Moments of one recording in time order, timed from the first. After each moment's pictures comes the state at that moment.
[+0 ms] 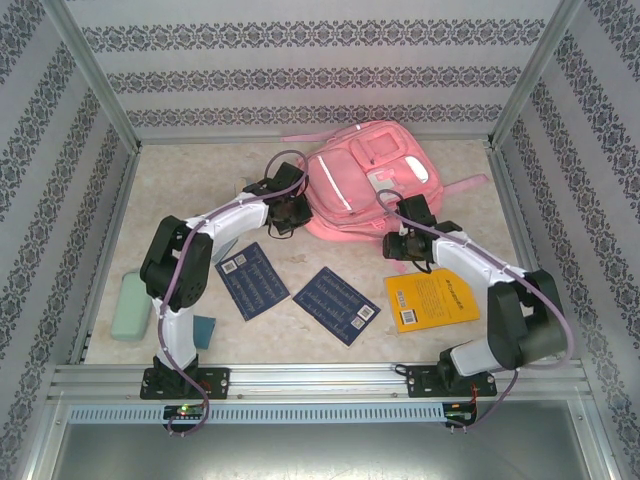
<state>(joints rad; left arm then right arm) -0.49 1.97 1.46 -0.52 0.09 -0.90 0.28 1.47 0.86 -0.51 0.01 0.32</state>
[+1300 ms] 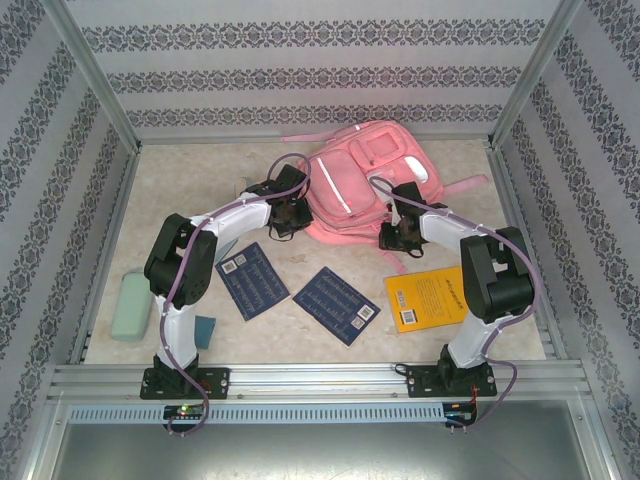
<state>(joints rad) -0.49 1.99 1.47 -0.55 0.09 -0.87 0.24 1.75 1.03 -0.50 -0.11 0.29</state>
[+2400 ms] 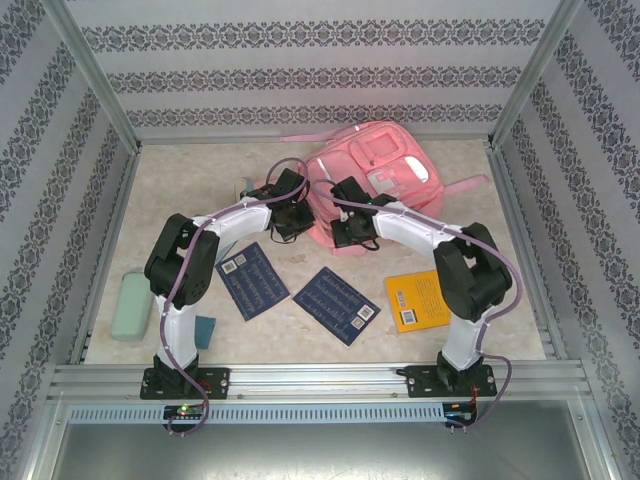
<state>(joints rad) -0.50 1.99 1.41 -0.44 0.15 -1.00 0.58 1.86 1.31 -0.62 -0.01 0.35</state>
